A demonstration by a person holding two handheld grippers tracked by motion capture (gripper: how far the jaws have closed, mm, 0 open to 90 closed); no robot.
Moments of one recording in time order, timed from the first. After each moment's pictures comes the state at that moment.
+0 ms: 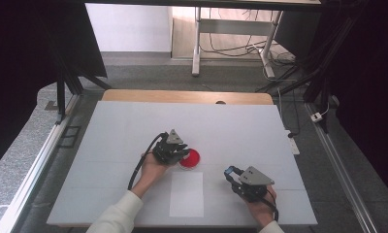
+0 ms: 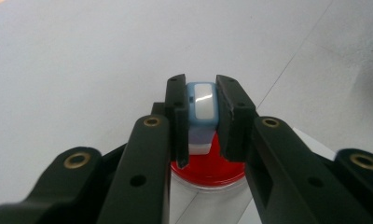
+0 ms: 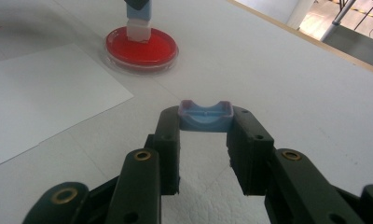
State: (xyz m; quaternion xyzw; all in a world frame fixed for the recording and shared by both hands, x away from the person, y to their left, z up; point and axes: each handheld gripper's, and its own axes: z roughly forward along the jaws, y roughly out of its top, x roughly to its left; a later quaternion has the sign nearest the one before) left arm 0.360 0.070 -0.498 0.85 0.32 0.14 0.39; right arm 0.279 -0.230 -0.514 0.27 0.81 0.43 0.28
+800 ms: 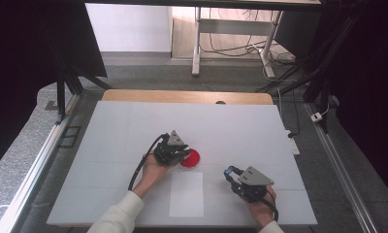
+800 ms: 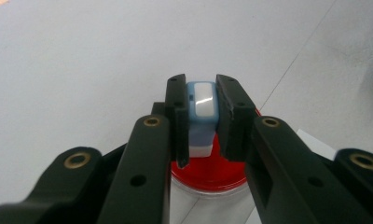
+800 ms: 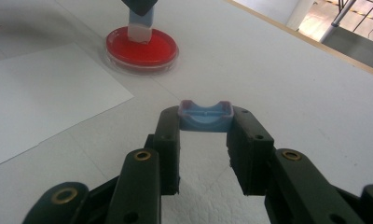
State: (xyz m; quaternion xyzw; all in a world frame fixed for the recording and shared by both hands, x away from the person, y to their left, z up) left arm 0.360 0.069 -0.503 0.85 0.32 0.15 0.39; right arm 0.279 -0.229 -0.515 0.27 0.81 0.43 0.29
